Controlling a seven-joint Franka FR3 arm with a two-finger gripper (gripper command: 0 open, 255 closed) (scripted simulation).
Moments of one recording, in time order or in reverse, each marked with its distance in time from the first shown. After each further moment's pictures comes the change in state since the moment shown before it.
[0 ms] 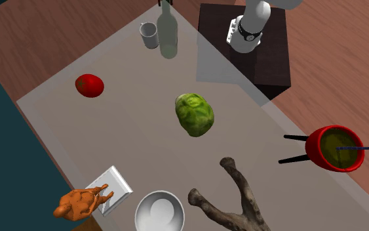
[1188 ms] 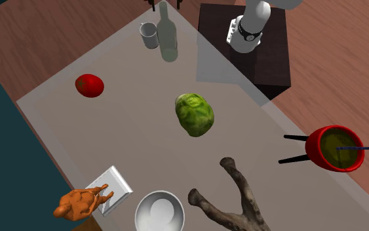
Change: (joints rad) arm -0.003 0.012 -0.033 -0.071 -0.020 0.085 0.000
